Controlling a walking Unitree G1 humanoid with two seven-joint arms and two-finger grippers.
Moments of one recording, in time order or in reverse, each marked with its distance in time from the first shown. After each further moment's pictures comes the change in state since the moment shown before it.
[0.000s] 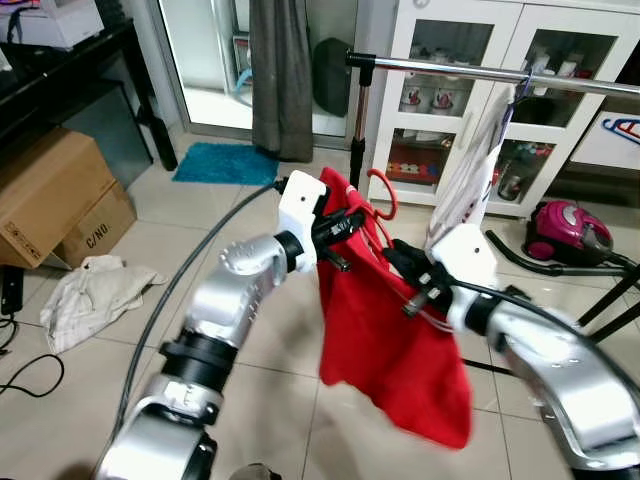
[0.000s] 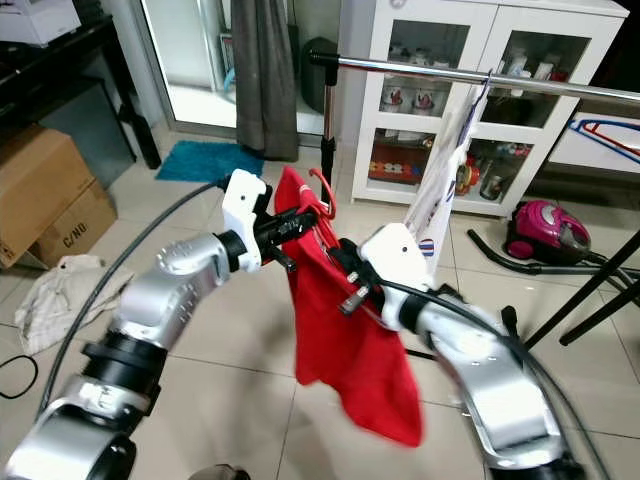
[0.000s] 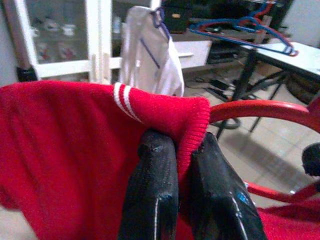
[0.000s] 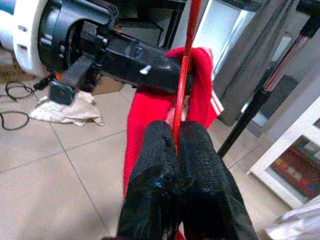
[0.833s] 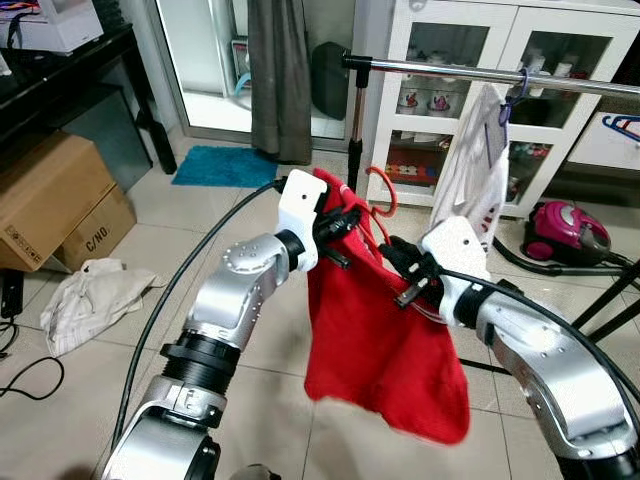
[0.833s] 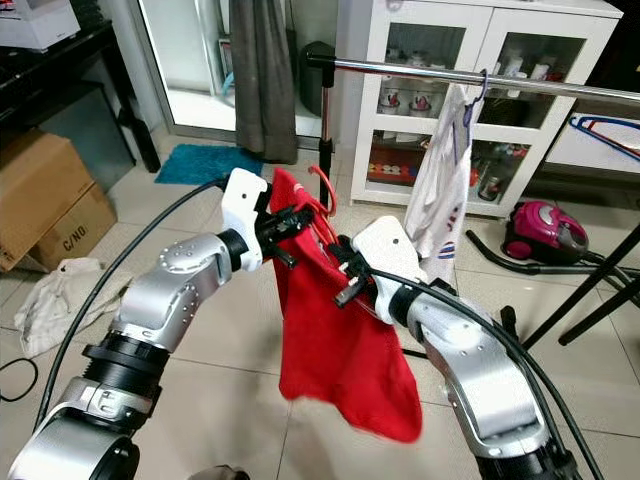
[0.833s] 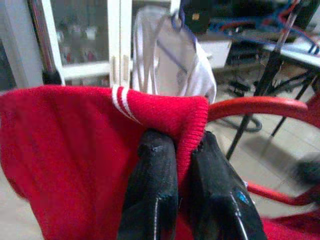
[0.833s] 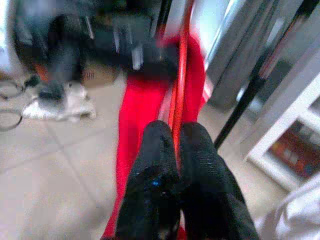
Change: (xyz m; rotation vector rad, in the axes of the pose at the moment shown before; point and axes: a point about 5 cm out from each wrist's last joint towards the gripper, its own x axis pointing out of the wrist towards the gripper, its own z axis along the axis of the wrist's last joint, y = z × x) left arm 0.003 -0.006 0.006 0.035 -0.026 0.084; right arm 0.015 0.001 -0.005 0.074 0.089 -0.051
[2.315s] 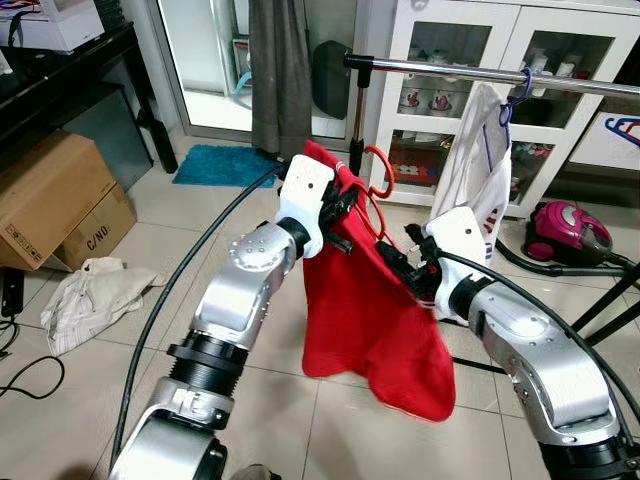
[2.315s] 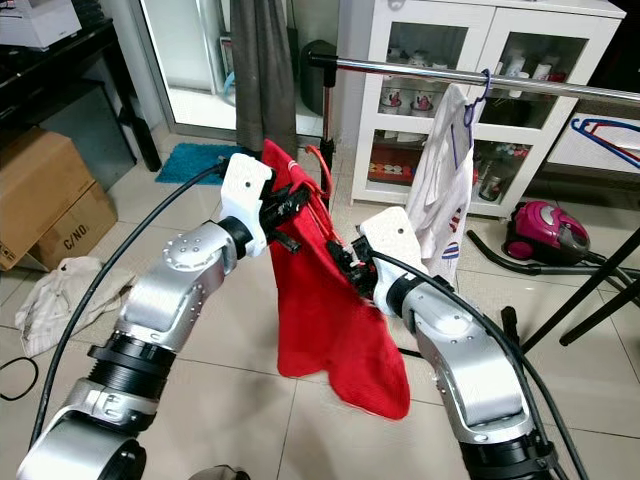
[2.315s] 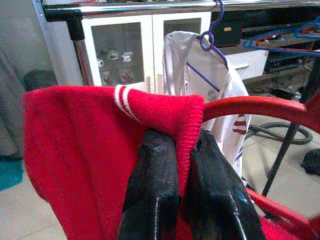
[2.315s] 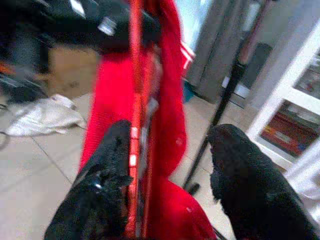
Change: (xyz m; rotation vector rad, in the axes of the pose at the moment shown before) left arm 0.006 -0.005 0.011 0.111 -0.047 0.150; right arm 0.008 0.000 0.013 0.098 -0.072 -0.072
